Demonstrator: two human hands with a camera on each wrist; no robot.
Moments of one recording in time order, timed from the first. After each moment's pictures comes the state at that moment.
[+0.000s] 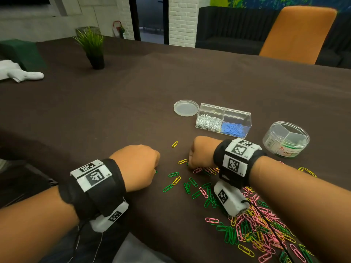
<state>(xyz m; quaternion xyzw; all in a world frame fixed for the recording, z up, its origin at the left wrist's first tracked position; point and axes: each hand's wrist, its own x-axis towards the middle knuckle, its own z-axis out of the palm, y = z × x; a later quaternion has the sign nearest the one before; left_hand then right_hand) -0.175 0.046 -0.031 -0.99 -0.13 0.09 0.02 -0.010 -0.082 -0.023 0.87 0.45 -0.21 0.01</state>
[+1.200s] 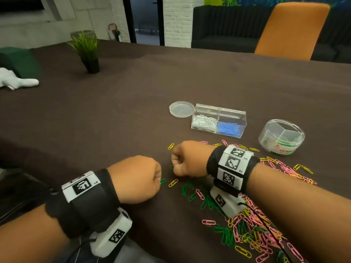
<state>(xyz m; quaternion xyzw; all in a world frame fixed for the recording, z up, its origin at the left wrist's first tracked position) -0.181 0.022 -0.019 -0.98 -0.13 0.09 -0.09 -0.034 -0.094 -0.013 0.79 0.57 -0.21 -0.10</state>
